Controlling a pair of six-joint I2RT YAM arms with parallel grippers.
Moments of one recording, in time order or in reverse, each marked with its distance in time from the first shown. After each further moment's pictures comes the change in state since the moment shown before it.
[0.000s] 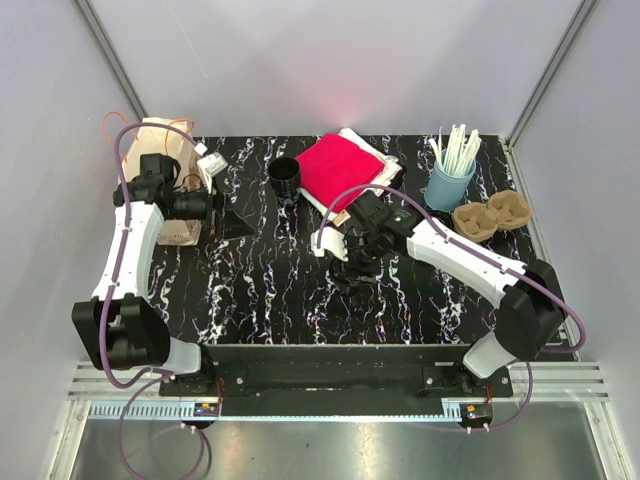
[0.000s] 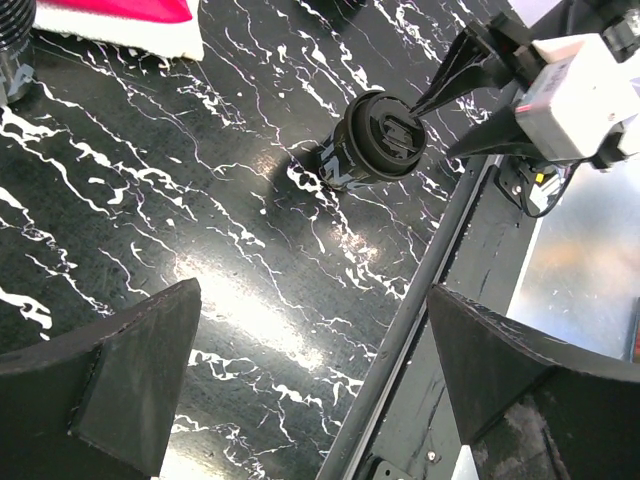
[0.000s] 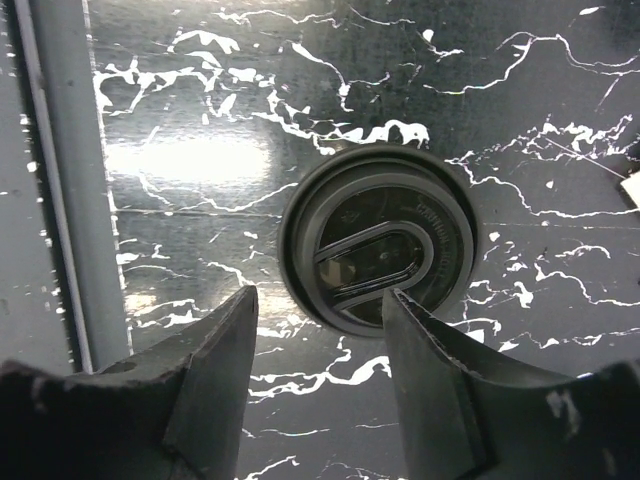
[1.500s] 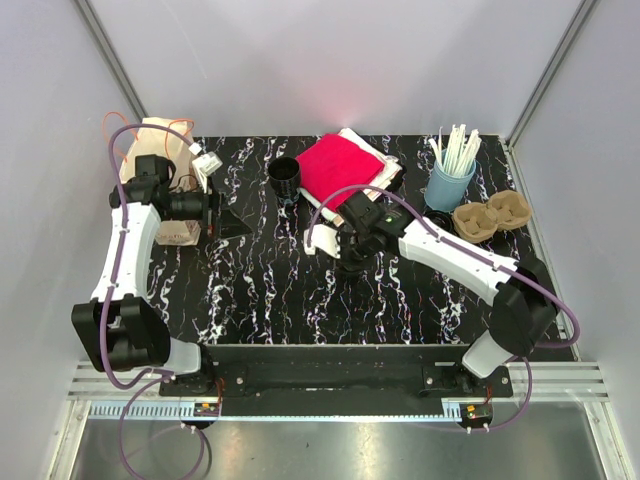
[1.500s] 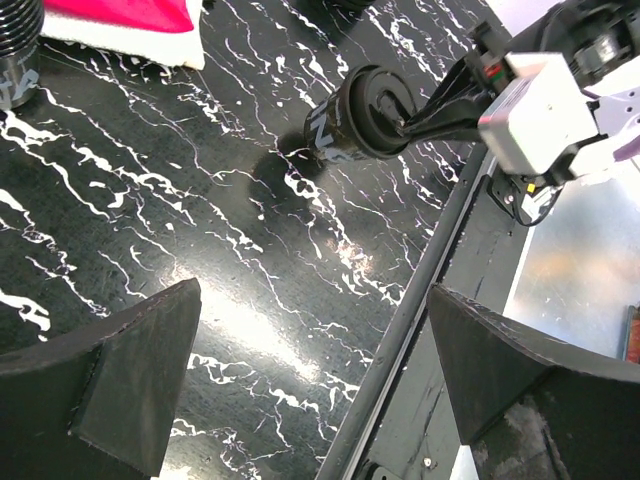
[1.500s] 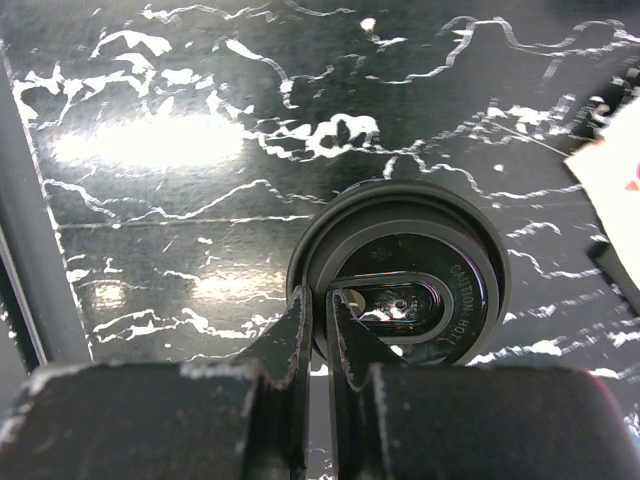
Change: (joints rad) left arm 0.029 -0.003 -0.008 0.002 0.035 0.000; right arm 0.042 0.041 0.030 0.039 0.137 0.041
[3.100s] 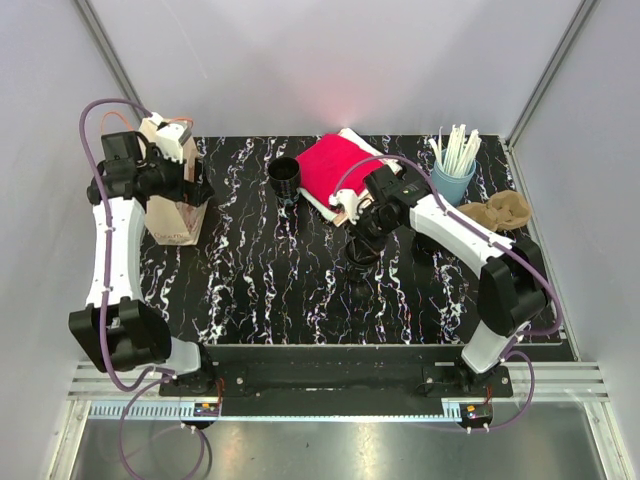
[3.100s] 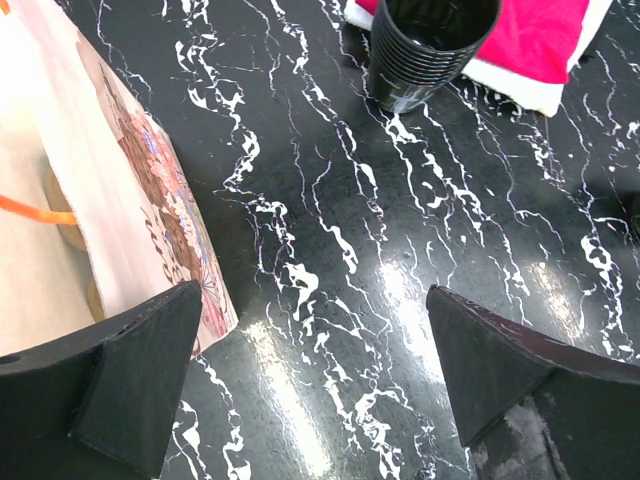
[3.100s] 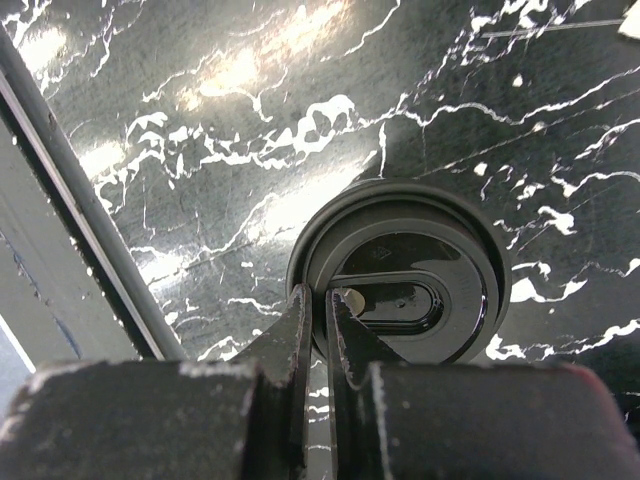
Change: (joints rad) left arm 0.087 -0.002 0.138 0.255 -0.568 -0.151; right arm -0.239 0.105 0.078 -0.035 -0.232 0.320
